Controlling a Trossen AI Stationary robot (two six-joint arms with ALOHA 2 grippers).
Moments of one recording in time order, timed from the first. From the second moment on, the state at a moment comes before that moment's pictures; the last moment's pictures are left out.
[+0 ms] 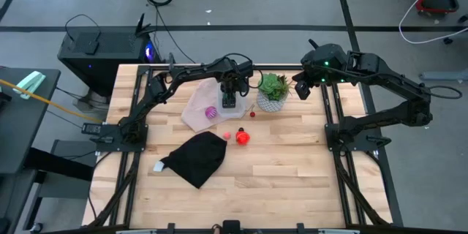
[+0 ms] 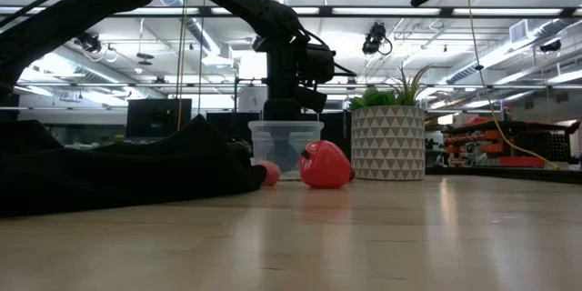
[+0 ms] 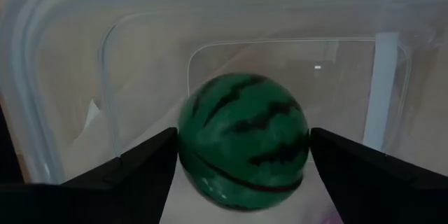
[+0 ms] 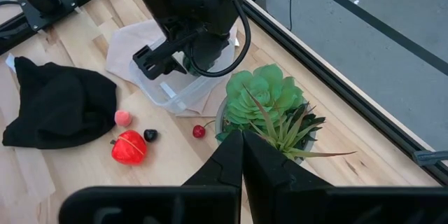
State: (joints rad) left arm 0.42 2.33 2.01 -1.13 -0.05 0.41; right arm -0.35 1.07 1.39 -1.11 0.12 0.31
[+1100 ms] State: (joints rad) left arm 0.44 1.99 2.33 -1.41 0.08 0.24; right arm -0.35 1.07 1.39 -1.14 0.12 0.31
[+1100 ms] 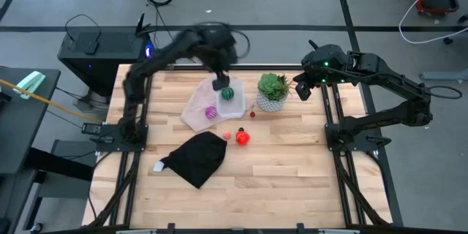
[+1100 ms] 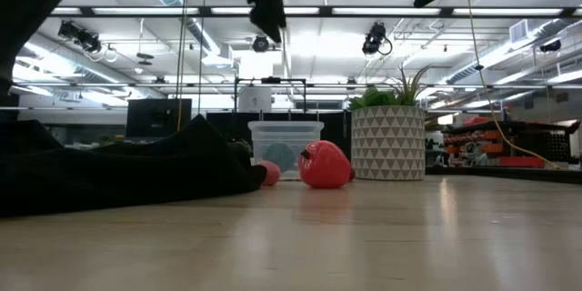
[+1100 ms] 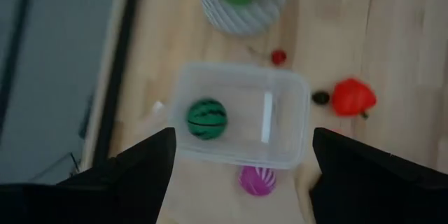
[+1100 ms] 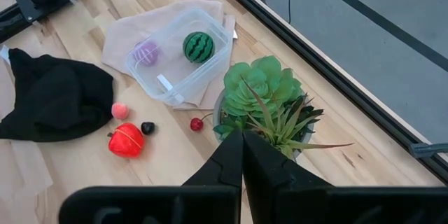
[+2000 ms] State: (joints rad) left arm 0.73 1.81 2.33 -1.31 0.33 0.21; right arm -0.35 1.07 1.39 -1.14 0.15 0.32
